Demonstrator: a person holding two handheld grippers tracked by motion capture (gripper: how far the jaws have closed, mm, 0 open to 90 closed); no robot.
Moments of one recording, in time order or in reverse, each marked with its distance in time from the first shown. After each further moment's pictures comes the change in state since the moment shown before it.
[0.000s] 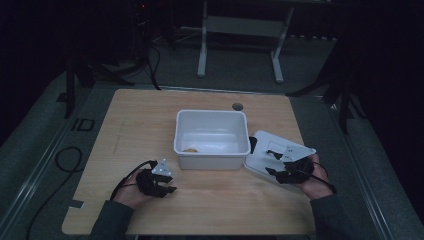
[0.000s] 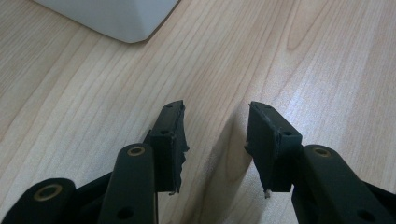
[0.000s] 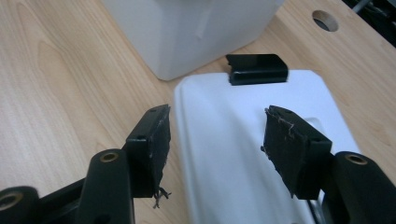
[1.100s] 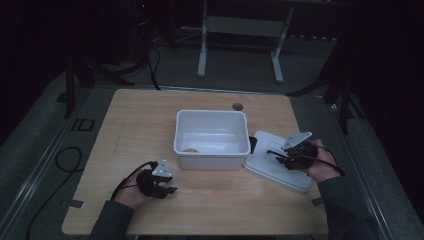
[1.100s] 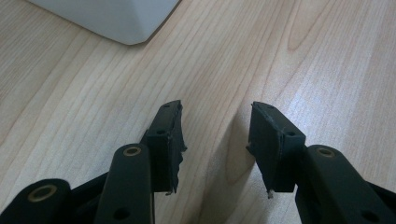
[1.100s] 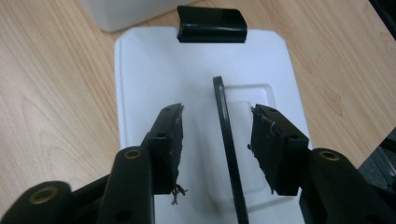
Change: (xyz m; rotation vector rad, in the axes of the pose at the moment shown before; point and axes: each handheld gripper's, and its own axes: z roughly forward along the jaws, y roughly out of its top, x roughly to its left) left arm -0.003 0.000 0.001 -0.005 0.019 0.009; right arm -0.044 0.010 0.006 0.213 -0.026 -0.075
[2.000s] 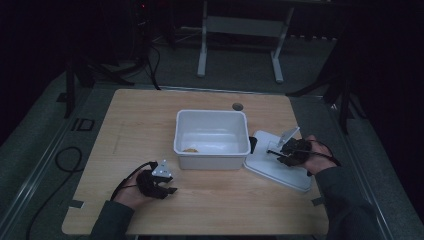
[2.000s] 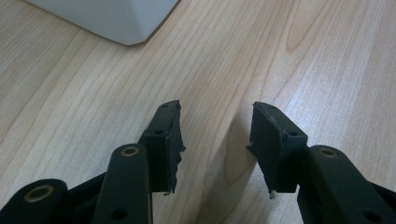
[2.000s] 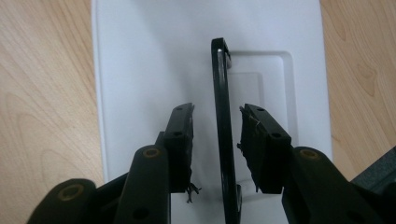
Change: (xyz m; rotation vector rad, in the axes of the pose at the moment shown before) left arm 0.000 0.000 0.000 -0.002 -0.003 0.002; right arm -0.016 0.004 0.028 0.184 0.076 -0.048
